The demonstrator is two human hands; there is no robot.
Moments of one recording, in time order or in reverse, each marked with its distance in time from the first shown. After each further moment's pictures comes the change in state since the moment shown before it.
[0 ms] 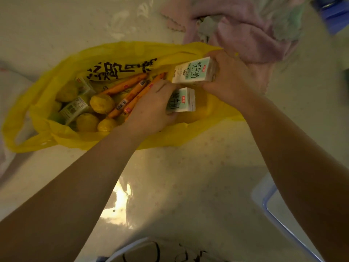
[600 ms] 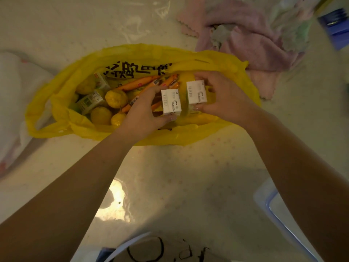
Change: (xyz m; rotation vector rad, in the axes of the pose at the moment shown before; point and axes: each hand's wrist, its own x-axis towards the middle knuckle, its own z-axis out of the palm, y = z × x) left_hand -0.044 -0.023 -0.014 -0.442 0.084 -0.257; right_hand -0.029 -0.027 0.008 0.221 -0.259 -0.163
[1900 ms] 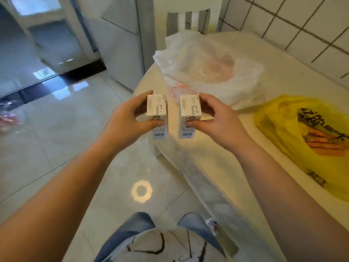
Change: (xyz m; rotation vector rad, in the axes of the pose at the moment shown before) left_hand -0.478 -0.165 -0.244 -0.188 0.825 -0.264; right_hand -0.115 -0.420 0.305 0.234 -0.394 -0.500
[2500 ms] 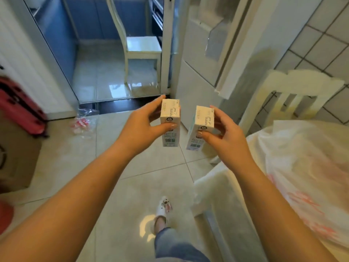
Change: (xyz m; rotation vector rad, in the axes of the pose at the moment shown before) left_hand 0.093 -0.124 -0.284 -0.012 0.398 -0.061; right_hand 0.244 -0.141 0.233 0.088 -0.118 -0.219
